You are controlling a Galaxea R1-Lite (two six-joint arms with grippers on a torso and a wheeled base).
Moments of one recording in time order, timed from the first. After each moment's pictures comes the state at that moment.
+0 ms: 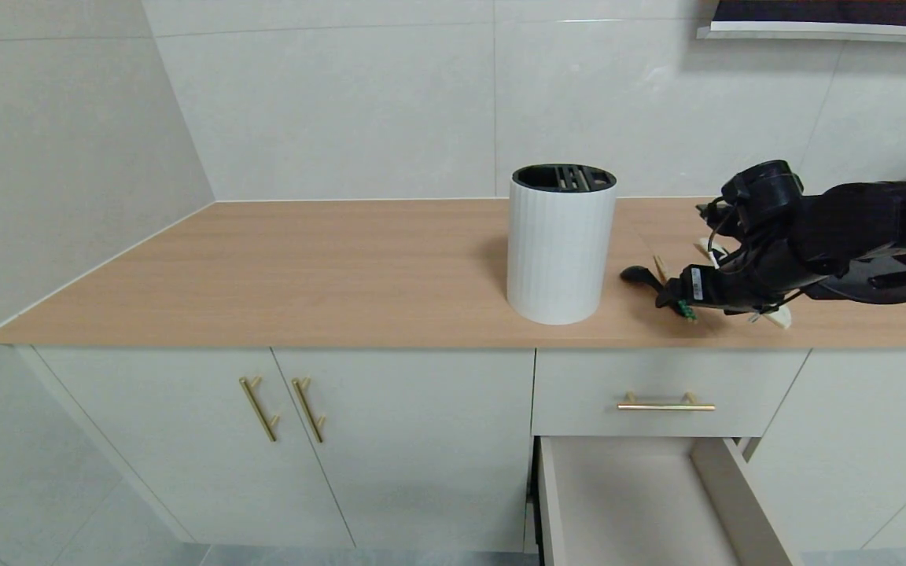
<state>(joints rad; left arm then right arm) 0.00 0.00 0.00 0.00 0.04 -0.01 0.18 2.06 -1.70 0.43 -0.09 0.22</state>
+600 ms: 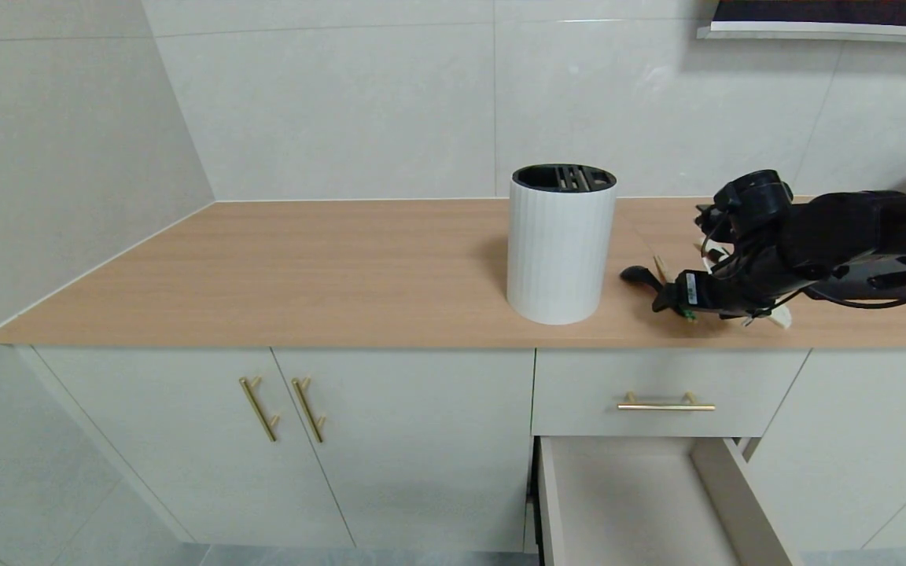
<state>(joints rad) 0.00 0.00 0.00 0.00 0.04 -0.01 0.17 2.10 -1.72 0.42 -0.09 0.23</state>
